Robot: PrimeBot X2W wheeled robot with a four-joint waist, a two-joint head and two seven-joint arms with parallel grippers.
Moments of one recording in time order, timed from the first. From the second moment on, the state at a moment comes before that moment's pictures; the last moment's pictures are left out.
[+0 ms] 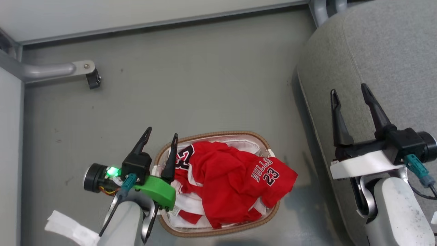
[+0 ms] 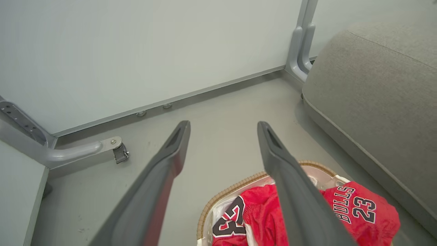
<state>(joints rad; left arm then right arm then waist) -0.30 0.05 -0.24 0.46 -0.04 -0.12 -0.26 -0.25 -0.05 0.01 0.04 0.07 0.13 -0.26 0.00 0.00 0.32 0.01</state>
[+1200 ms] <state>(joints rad) -0.86 0.10 -0.74 1.22 -0.08 -0.13 -0.24 -0.43 -0.05 0.14 -0.07 0.19 0.13 -0.26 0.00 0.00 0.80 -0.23</state>
